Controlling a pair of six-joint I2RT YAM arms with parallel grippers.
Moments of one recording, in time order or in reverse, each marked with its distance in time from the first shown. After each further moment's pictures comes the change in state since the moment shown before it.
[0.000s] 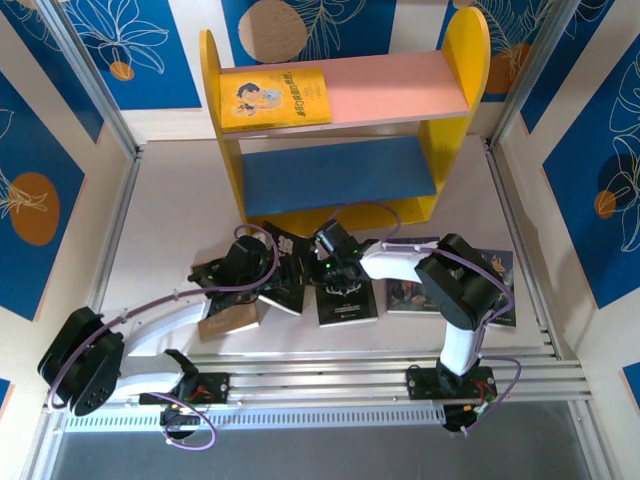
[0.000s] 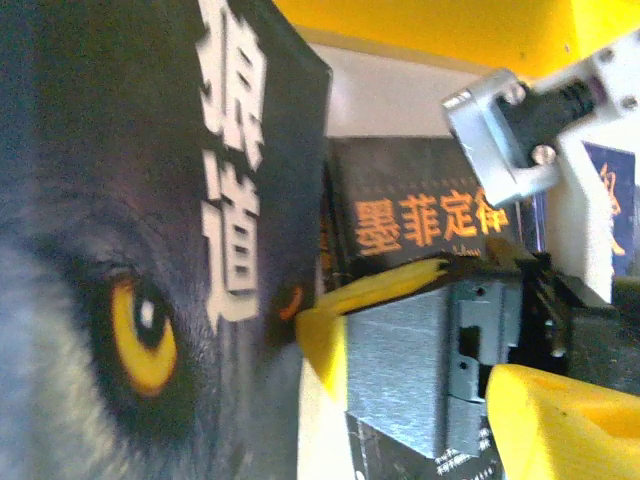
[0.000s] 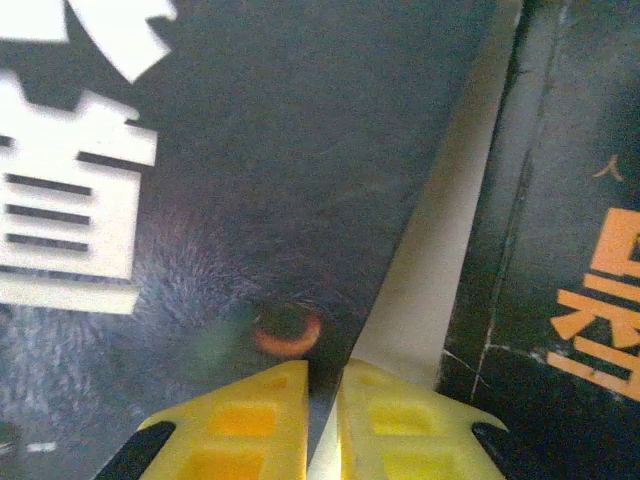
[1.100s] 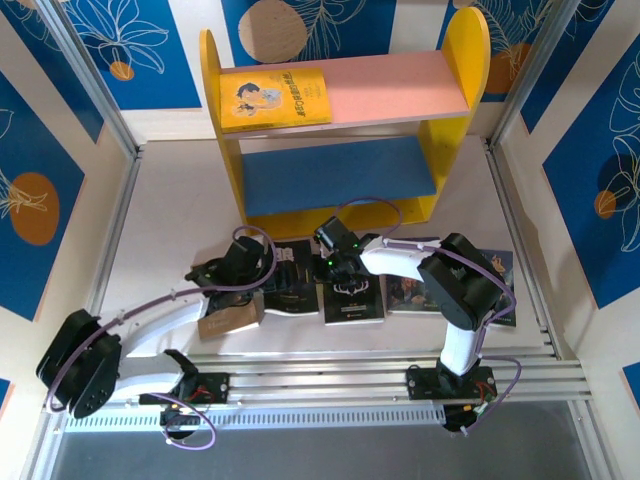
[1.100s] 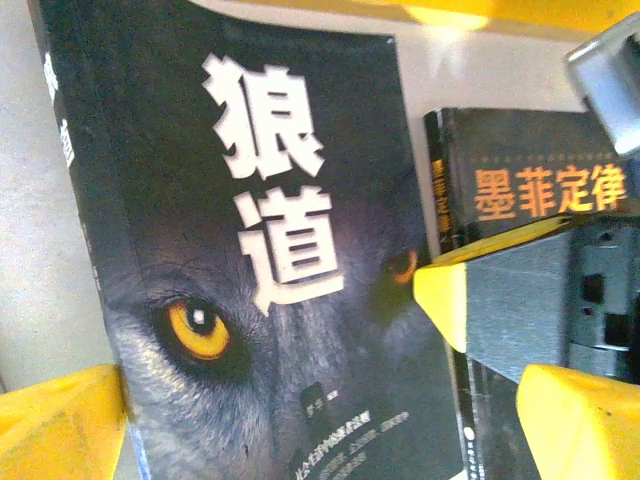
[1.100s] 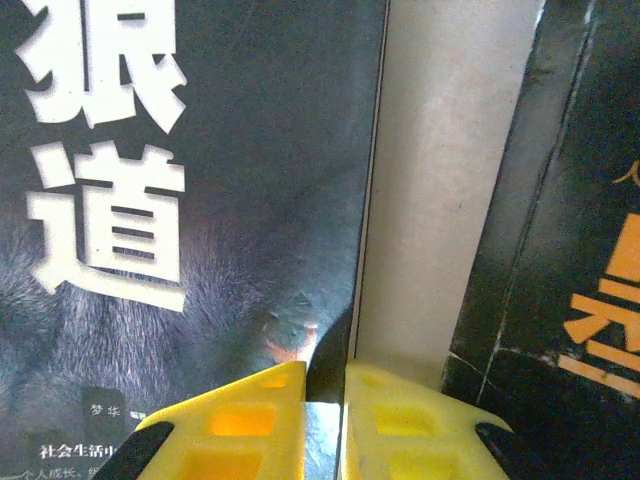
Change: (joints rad) left arm 0.014 -0.027 0.006 -0.115 -0.045 0.088; right arm -0.018 -0.008 0.050 -0.153 0.079 -0.018
